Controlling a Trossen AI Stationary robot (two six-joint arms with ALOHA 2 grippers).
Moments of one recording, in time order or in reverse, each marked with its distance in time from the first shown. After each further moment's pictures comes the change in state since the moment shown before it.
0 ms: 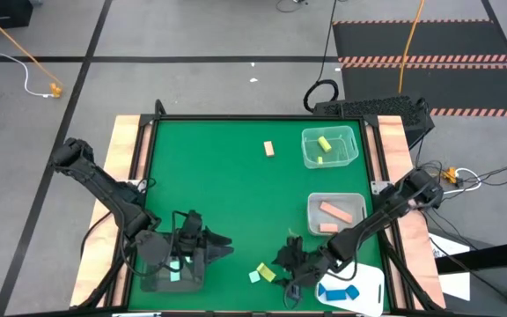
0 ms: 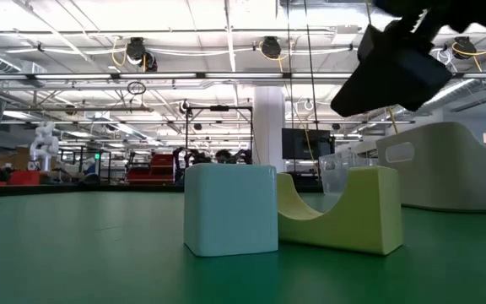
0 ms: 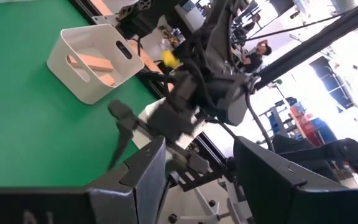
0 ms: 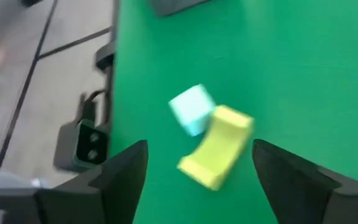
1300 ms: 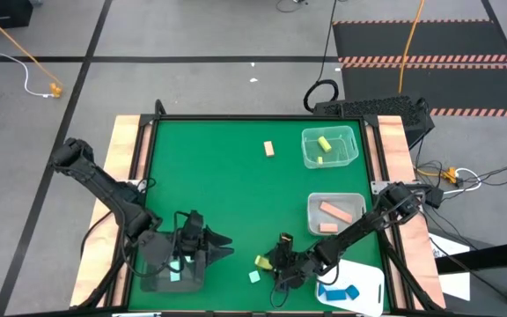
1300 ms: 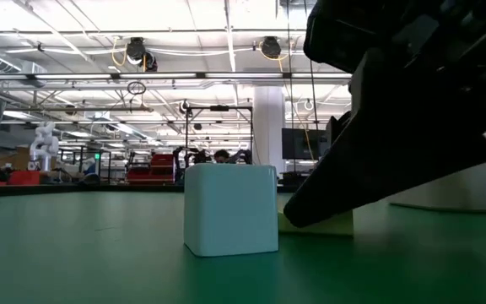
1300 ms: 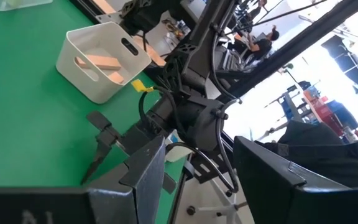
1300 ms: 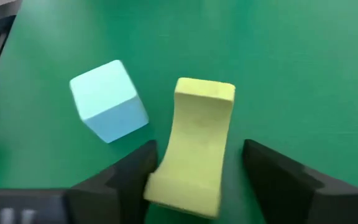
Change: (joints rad) left arm 0.010 0.001 0.000 -0.047 0.026 0.059; right arm -0.027 0.222 -0.001 0.141 0.162 -0.134
